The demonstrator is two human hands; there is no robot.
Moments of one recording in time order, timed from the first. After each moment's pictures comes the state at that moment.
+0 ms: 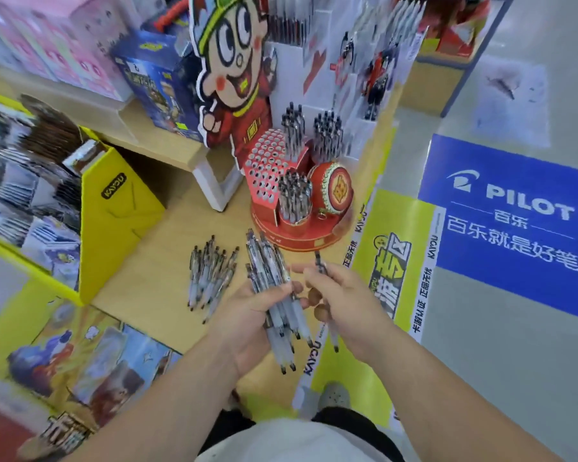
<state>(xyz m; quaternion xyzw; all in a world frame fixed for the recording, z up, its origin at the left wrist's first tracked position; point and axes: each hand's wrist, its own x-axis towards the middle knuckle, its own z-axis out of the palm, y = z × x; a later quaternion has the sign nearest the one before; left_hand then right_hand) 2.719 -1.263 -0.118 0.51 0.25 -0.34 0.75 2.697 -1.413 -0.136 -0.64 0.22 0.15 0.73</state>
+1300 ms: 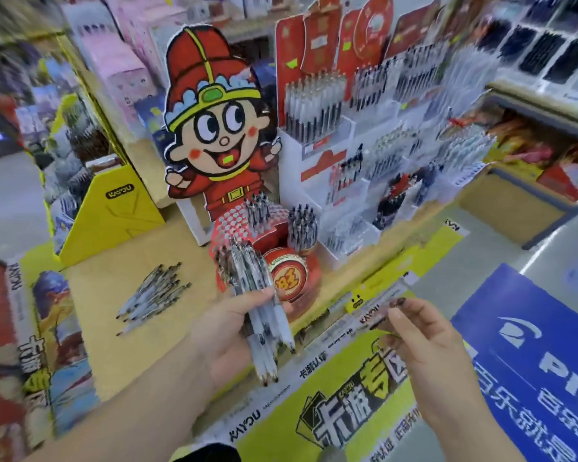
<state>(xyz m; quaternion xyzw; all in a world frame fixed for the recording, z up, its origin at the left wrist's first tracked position) 2.792 -1.481 -0.059 0.44 0.37 -0.11 0.81 2.817 -1.721 -0.100 -0.67 0.14 0.08 0.73</state>
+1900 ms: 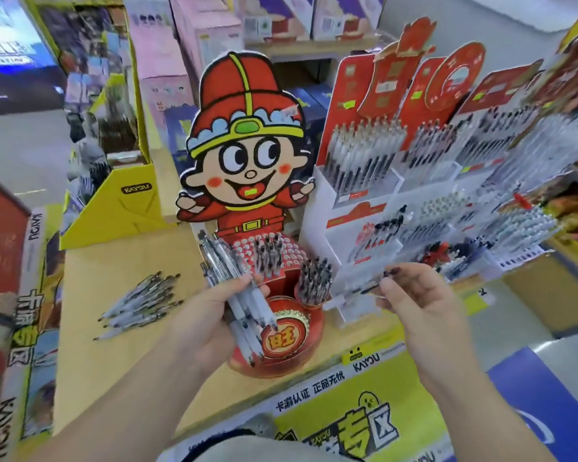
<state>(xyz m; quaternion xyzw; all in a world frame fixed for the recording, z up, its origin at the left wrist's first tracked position) 2.887 -1.446 -0.068 0.38 0.42 0.03 0.82 2.993 -1.680 -0.063 -0.73 -0.08 0.08 0.67</state>
